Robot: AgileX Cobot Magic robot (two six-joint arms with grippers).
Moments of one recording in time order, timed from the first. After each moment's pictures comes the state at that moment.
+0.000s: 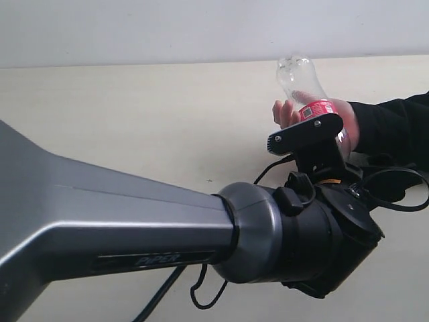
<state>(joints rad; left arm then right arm) -1.15 2.23 -1.51 -1.74 -0.55 0.60 0.38 0.10 -0.10 0.86 0.22 -0.89</state>
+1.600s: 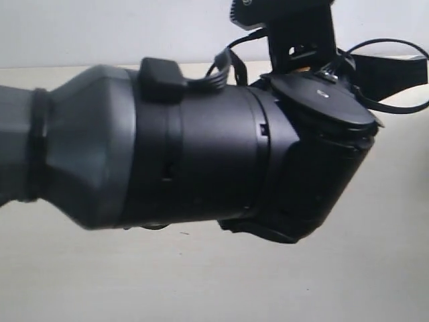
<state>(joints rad) -1.15 1.91 -1.44 -1.75 -0.79 0.98 0.38 0.10 -0.10 0.86 0.22 -0.89</state>
